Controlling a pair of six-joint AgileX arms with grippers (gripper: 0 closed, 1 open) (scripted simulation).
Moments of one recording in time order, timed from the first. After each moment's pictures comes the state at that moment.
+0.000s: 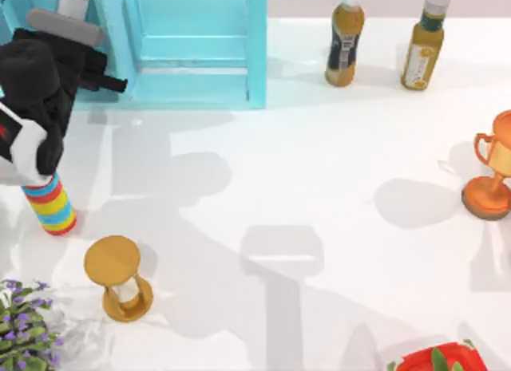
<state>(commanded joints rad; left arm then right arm) -0.08 2.32 1.16 1.05 -0.08 0.40 0.00 0.00 0.00 0.00 0.00 0.00</state>
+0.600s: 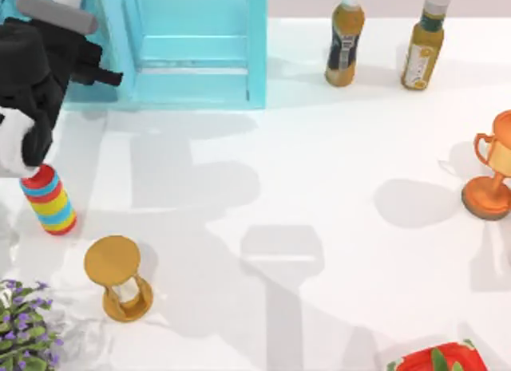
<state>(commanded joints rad) -0.09 2.17 1.08 0.93 -0.09 0.40 0.00 0.00 0.00 0.00 0.00 0.00</state>
